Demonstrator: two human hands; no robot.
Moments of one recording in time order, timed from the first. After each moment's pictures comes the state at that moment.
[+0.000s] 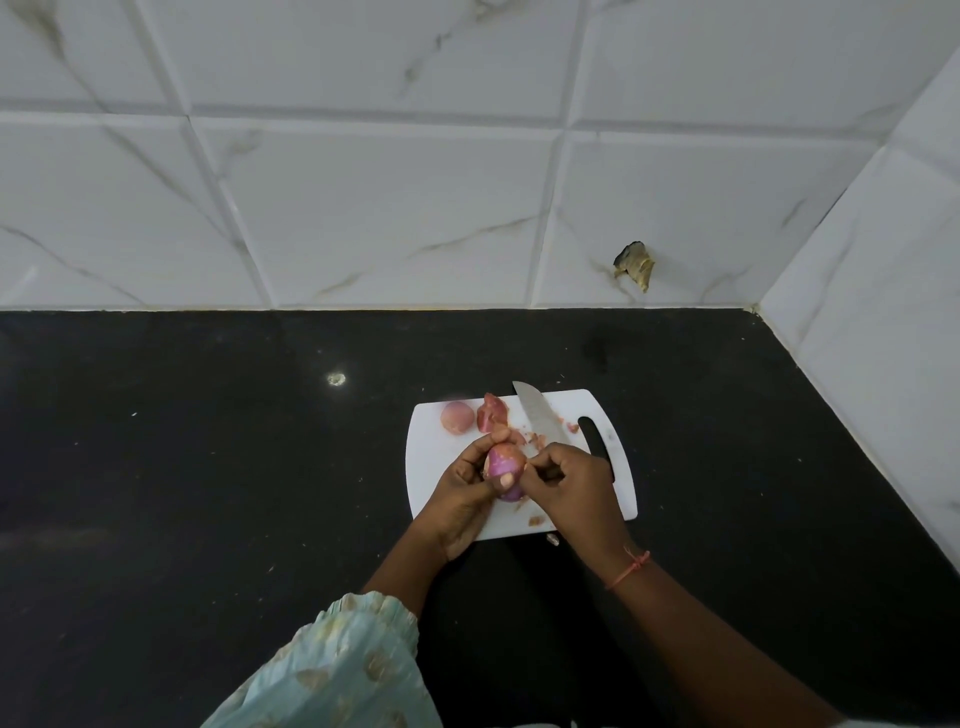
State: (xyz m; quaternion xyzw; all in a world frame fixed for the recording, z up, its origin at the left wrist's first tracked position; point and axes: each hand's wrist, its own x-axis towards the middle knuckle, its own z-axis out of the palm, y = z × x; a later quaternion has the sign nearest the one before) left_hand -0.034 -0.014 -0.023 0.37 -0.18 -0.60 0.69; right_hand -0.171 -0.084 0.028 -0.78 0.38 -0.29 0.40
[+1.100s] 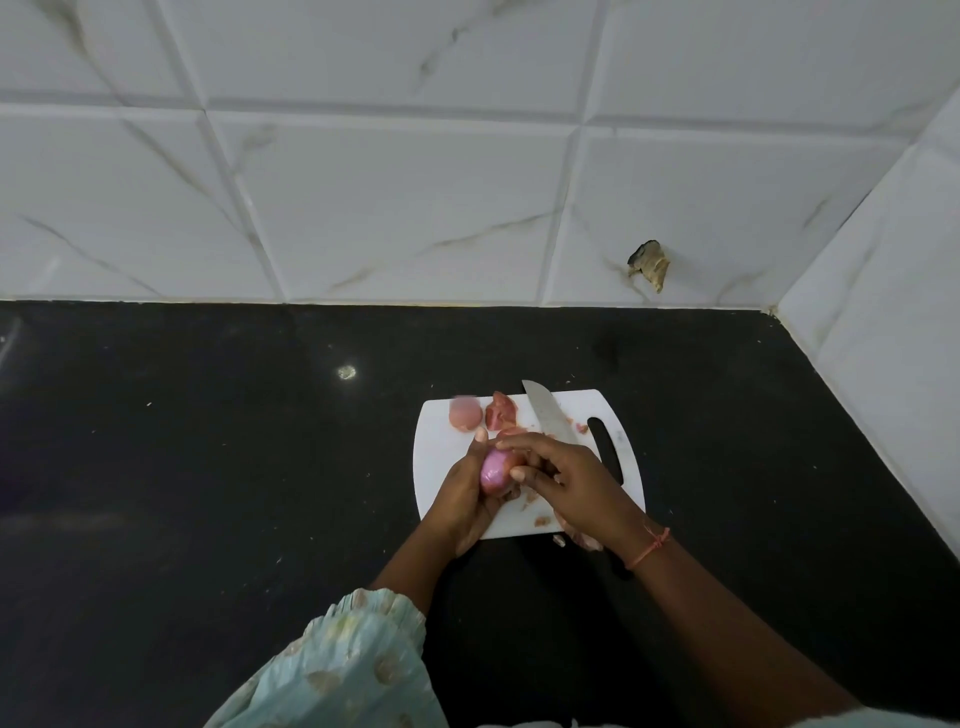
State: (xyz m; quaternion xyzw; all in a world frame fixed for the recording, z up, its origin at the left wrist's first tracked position) left_hand -0.036 -0.016 -0.013 0.48 -0.12 -0.57 0.66; right_hand -0.168 -0.103 0.040 -0.83 0.23 -0.15 0.48
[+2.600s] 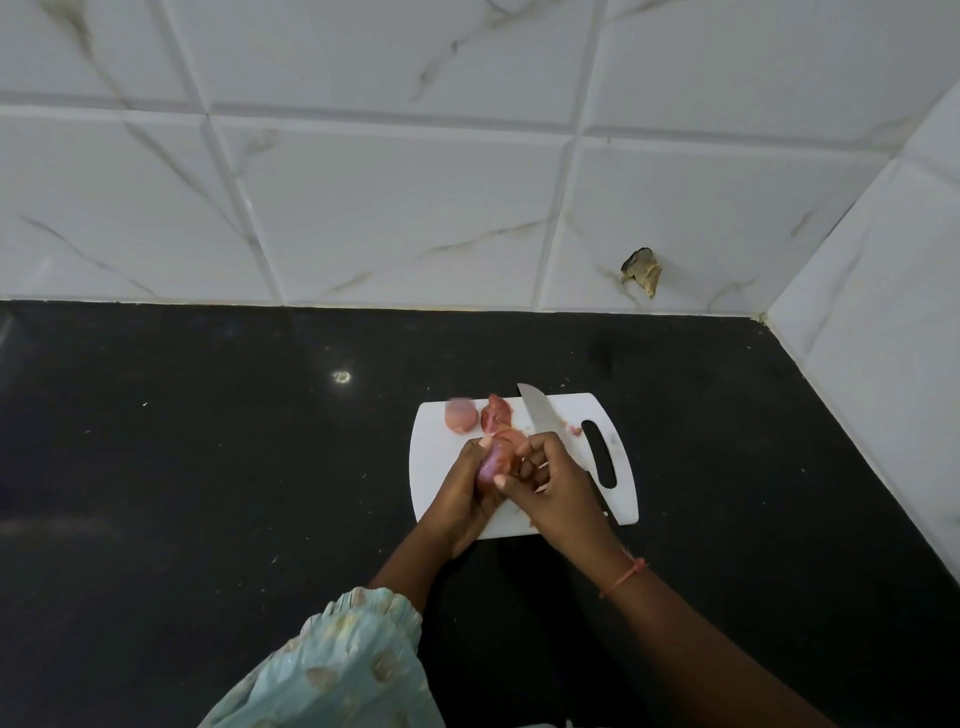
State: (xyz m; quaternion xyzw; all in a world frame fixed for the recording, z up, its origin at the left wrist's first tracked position) left_hand -0.036 -0.014 -0.020 0.46 -0.15 -0.58 0.65; right_hand -0.161 -0.072 0.035 -0.75 0.38 -0.22 0.50
